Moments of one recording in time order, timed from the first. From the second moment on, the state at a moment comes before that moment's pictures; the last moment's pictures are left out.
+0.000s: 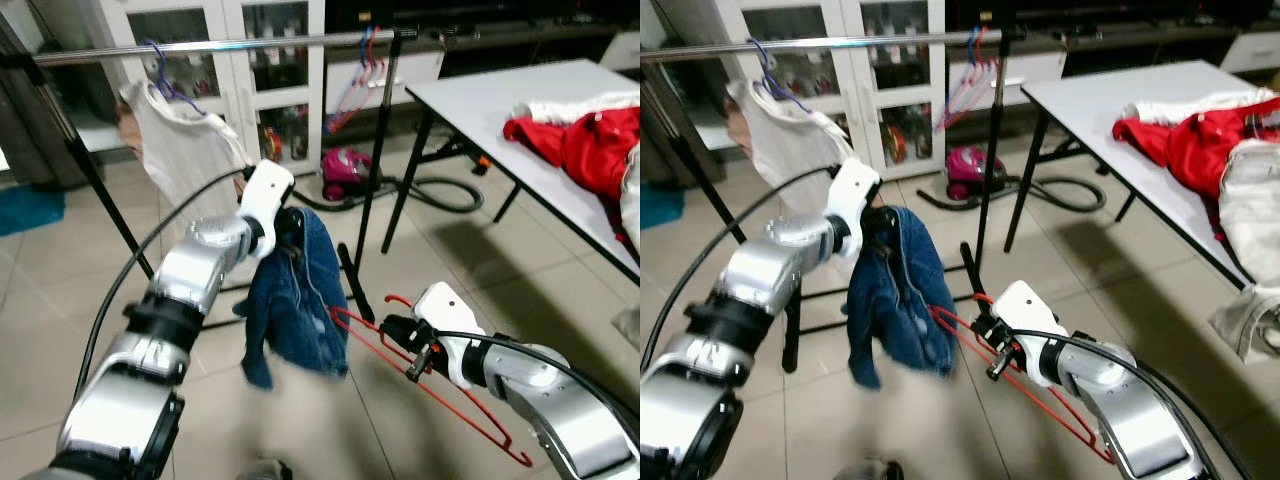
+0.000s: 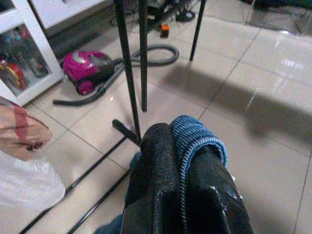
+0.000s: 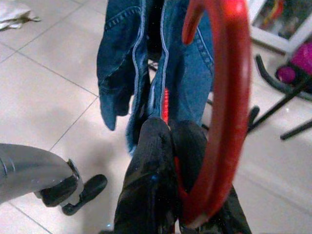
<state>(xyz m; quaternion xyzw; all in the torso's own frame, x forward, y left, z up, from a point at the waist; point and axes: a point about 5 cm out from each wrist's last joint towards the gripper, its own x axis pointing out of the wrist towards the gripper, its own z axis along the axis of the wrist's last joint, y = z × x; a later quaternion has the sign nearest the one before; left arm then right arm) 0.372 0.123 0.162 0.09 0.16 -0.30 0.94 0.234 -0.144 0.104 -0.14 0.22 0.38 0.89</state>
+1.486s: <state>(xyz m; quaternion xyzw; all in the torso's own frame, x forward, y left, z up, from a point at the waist) 0.379 0.119 0.164 0.11 0.20 -0.30 0.93 0.244 -0.131 0.116 -0.10 0.18 0.36 0.91</state>
